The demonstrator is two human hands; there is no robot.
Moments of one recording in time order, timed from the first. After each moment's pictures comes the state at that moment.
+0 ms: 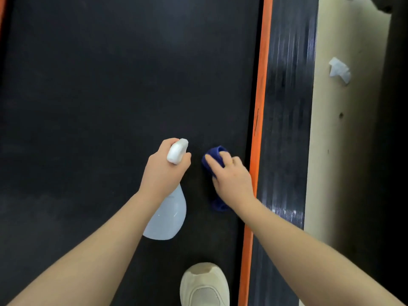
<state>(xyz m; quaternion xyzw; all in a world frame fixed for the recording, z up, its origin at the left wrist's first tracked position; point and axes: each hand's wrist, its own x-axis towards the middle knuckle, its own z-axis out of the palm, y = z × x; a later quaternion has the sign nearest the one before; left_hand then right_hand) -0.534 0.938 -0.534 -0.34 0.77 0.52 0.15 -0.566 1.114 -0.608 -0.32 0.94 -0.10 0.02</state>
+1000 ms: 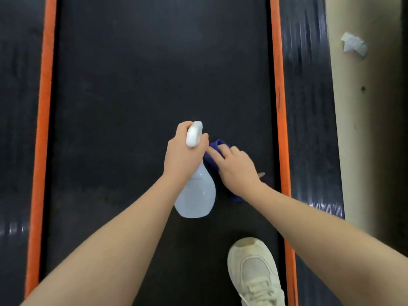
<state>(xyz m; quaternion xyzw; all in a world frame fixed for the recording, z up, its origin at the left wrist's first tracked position) -0.515 0.908 -0.516 -0.31 0.79 0.52 0.11 -0.523 1.057 -0.601 -0.35 0.93 -0.08 0.06</state>
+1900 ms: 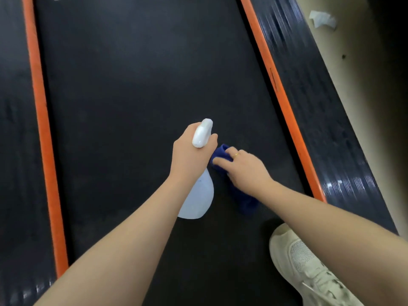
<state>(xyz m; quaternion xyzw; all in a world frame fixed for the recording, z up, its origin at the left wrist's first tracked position) -0.507 0.881 -0.512 -0.17 0.82 0.52 0.16 -0.488 1.030 -0.593 -0.24 0.95 -0.06 0.18</state>
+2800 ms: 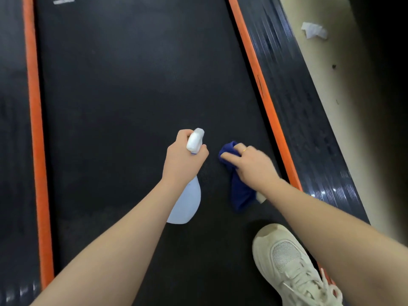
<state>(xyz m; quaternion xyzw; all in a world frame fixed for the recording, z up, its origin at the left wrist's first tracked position) -0.496 0.897 -0.519 -0.19 0.84 0.48 0.15 -0.498 1.083 -0.591 -0.22 0.96 -0.08 0.14</state>
